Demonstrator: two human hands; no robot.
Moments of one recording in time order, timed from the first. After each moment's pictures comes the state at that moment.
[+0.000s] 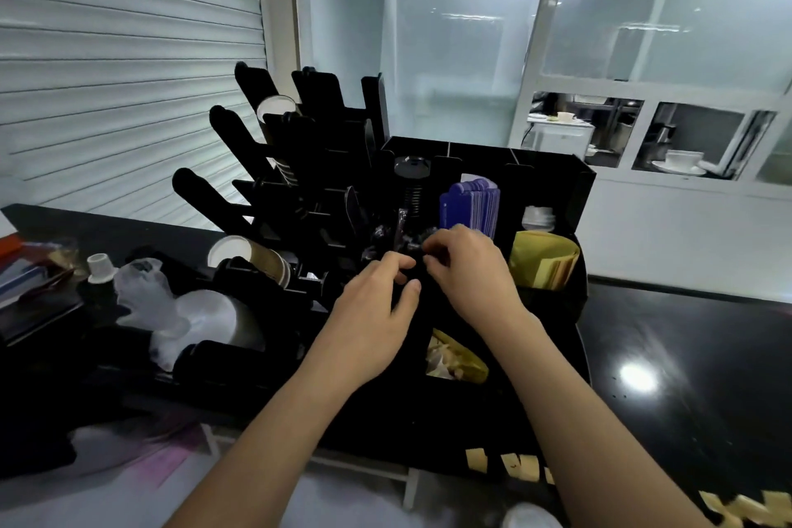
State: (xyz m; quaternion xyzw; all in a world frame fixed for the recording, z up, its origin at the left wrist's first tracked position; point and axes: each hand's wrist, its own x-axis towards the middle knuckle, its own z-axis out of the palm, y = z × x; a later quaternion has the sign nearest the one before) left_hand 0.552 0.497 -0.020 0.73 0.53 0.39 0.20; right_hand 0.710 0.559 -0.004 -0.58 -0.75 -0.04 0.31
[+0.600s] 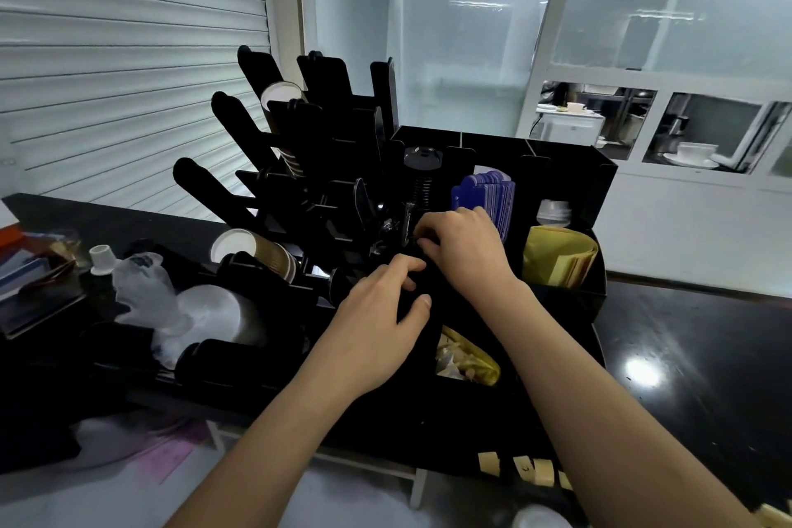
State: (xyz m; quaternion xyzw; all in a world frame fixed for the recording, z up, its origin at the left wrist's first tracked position) left_hand 0.544 0.496 -0.027 0.74 0.52 0.37 0.21; right_hand 0.696 0.600 0.000 -0.54 -0.80 -0.12 0.25
